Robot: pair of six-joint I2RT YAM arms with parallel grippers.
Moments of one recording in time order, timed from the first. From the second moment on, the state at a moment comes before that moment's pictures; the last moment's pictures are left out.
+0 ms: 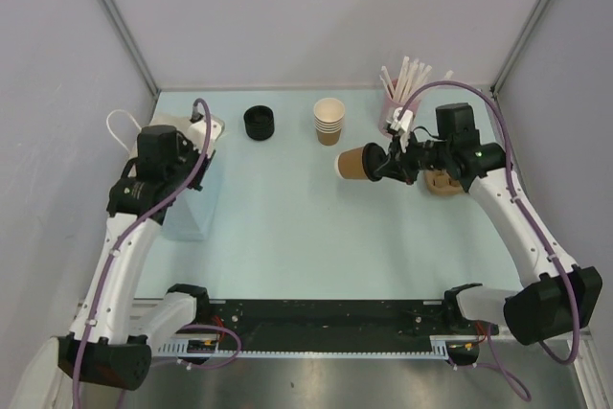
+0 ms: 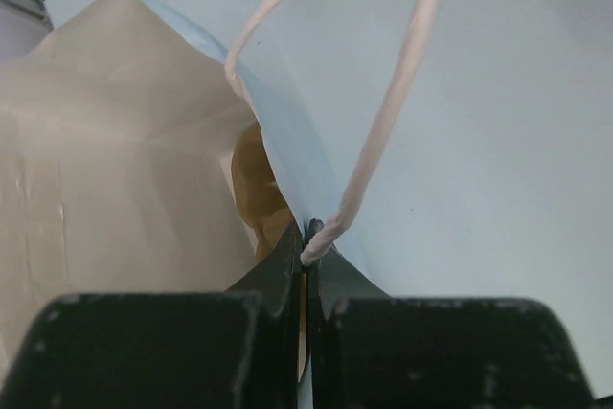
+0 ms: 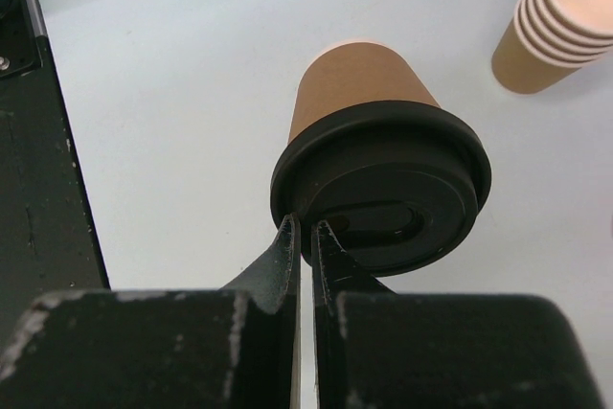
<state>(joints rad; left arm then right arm) -0.13 0.96 1.12 -0.78 0.05 0.43 0.26 1.25 1.22 -0.71 -0.83 -0.57</state>
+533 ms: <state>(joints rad) -0.63 1.08 1.42 -0.93 0.16 0.43 0.26 1.24 1.72 -0.90 -0.81 -0.51</state>
